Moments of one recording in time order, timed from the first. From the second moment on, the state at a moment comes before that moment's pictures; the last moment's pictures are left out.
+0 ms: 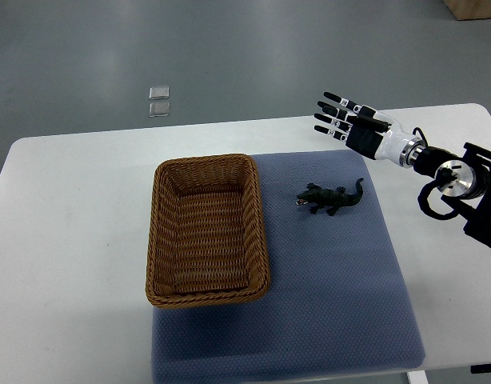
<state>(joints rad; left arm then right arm) 0.03 0.00 -0.05 -0.16 0.06 0.11 0.01 0.91 -0.30 0.31 0.53 0.33 0.51 0.08</state>
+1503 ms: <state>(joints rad) 0.03 0.00 -0.05 -0.16 0.06 0.11 0.01 1.00 -0.36 0.37 0.53 -0.85 0.59 0.51</state>
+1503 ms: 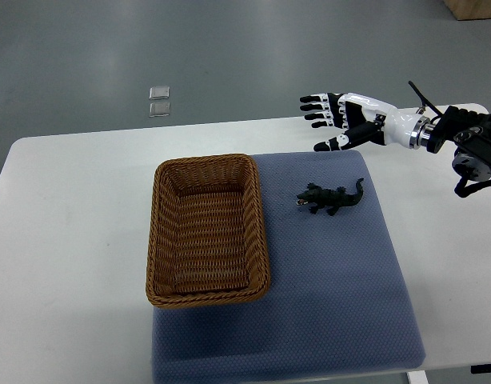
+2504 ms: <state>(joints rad) 0.03 0.00 -0.05 -0.16 0.06 0.11 0.01 1.18 -0.35 -0.09 0.66 -1.51 0.27 0.61</state>
